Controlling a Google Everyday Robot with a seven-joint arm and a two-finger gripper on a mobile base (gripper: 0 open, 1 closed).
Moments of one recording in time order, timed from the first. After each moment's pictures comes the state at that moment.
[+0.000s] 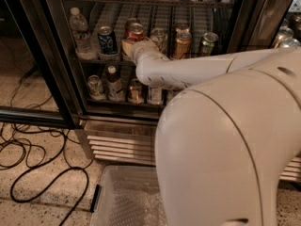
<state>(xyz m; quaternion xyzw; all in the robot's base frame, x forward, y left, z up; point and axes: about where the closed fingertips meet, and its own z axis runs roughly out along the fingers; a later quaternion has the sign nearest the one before) 0.852 0.034 0.855 -0.11 0.73 0.10 0.67</state>
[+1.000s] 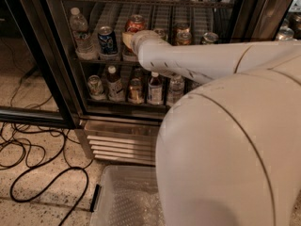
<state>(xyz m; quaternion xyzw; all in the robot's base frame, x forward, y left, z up) 0.848 0.031 0.887 -0.11 0.75 0.11 0.64</state>
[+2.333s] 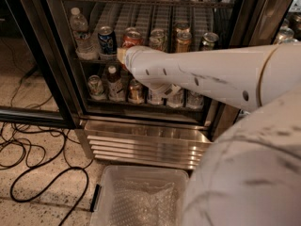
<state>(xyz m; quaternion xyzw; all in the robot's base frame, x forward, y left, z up) 0.768 0.048 0.861 -0.06 0.80 0.14 0.59</state>
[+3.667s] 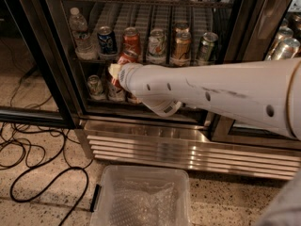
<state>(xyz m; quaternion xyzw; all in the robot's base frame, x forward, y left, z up) 0.706 0.068 0.828 0.01 0.82 0.23 0.52</state>
